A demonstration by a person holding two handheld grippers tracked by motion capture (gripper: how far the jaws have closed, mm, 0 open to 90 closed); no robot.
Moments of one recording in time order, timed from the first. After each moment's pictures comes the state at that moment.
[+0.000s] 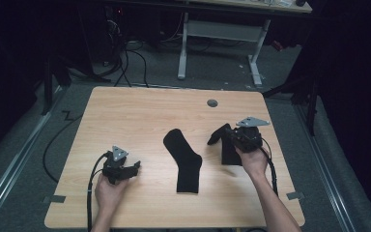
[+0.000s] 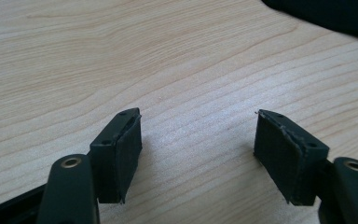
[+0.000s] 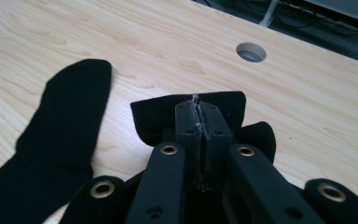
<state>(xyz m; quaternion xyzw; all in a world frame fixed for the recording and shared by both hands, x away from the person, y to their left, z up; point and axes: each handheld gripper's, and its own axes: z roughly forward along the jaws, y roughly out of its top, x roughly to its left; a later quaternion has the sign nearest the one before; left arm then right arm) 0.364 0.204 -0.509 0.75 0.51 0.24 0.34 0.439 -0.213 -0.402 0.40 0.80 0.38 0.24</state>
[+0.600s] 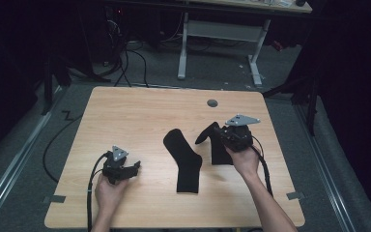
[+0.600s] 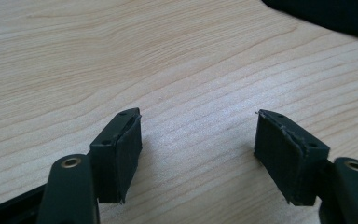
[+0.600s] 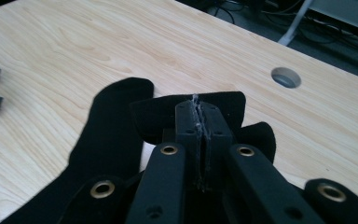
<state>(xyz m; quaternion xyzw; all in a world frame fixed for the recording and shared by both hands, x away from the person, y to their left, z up) 0.364 0.204 -0.509 0.75 0.51 0.24 0.34 0.428 -0.180 -0.384 0.36 0.81 0.40 0.22</state>
